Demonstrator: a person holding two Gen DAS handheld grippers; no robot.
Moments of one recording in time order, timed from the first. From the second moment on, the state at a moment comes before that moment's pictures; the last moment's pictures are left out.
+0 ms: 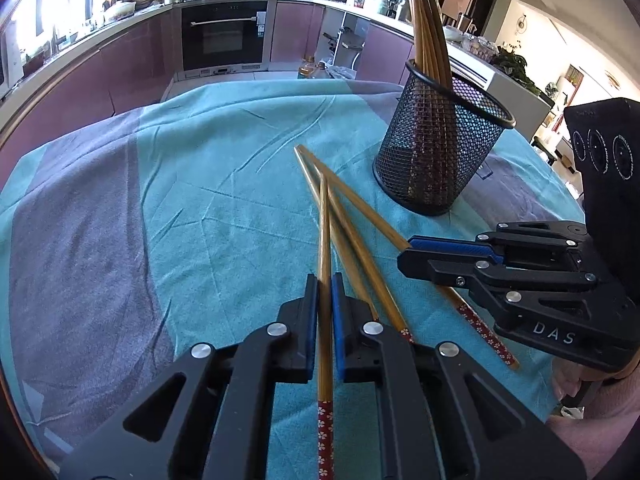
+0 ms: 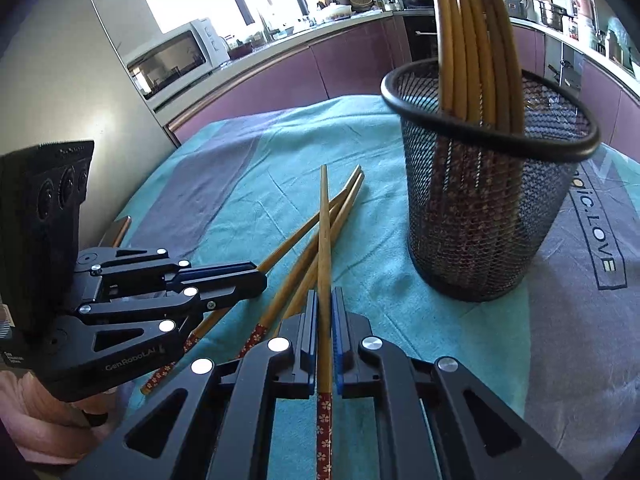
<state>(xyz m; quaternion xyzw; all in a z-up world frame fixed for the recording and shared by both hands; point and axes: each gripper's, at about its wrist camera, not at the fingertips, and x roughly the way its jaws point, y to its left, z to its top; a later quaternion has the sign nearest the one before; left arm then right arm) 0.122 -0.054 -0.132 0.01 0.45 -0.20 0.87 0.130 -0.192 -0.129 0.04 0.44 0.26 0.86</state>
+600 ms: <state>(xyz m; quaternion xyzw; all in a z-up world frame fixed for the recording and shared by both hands) 0.097 -0.043 -0.085 -0.01 0.39 -0.23 0.89 0.103 -0.214 -0.087 0.05 0.37 0.27 0.88</state>
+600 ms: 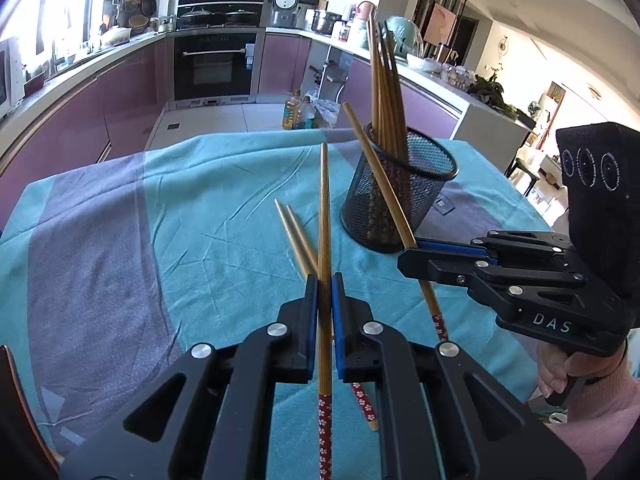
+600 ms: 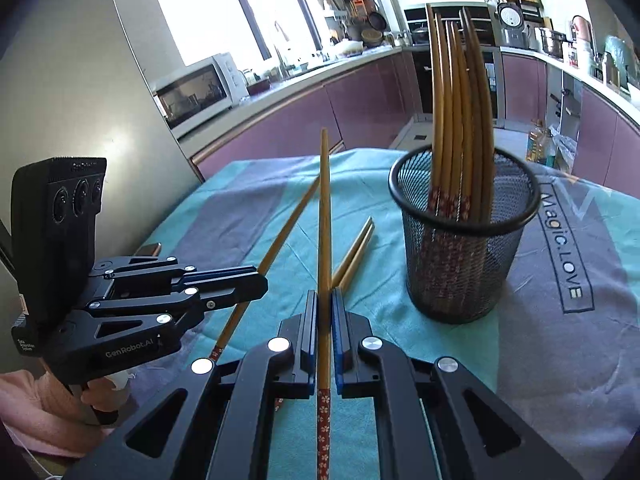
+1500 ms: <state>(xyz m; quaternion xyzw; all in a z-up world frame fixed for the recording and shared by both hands) 0.084 -0.030 -0.011 -0.08 0.33 -0.31 0.89 0.092 -0.264 -0.027 0.08 0.30 0.27 0.91</state>
